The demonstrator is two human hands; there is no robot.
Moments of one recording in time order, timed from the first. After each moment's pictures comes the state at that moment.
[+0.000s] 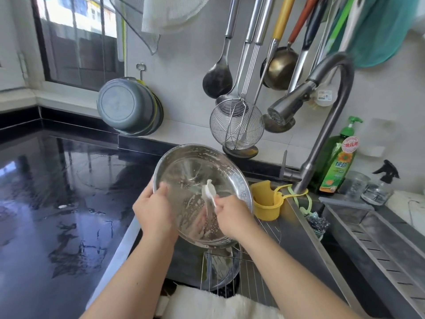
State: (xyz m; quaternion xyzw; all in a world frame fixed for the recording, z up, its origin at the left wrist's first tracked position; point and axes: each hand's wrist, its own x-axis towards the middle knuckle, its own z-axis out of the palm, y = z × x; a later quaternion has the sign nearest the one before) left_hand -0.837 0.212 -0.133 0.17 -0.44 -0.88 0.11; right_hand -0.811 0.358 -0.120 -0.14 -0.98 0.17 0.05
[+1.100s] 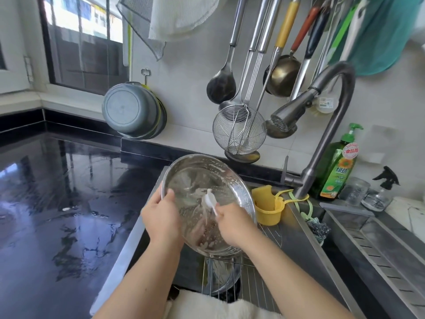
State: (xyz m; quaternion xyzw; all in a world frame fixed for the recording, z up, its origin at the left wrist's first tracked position) left_hand -0.828 0.214 -0.129 0.16 -0.45 -0.87 0.08; right_hand -0.814 0.354 -0.123 -0.13 -0.98 0.16 -0.02
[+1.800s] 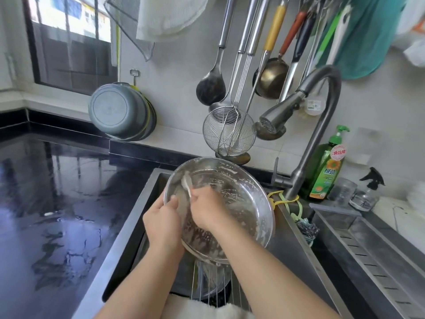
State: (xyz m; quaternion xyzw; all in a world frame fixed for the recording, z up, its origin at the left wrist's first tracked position) left_hand -0.815 0.231 -0.128 0.12 -0.47 -0.88 0.03; right_hand -0.833 0.320 -0.097 -0.12 -0.97 0.22 0.07
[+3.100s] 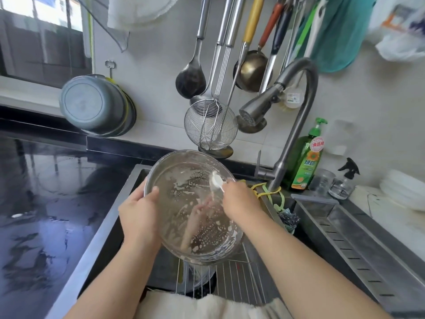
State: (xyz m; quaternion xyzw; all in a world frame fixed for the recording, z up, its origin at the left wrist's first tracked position) left_hand -0.825 0.225 -0.131 0.10 -0.50 -0.86 0.04; right_hand -0.818 0.417 -0.089 -0.16 -0.98 -0.01 0.09
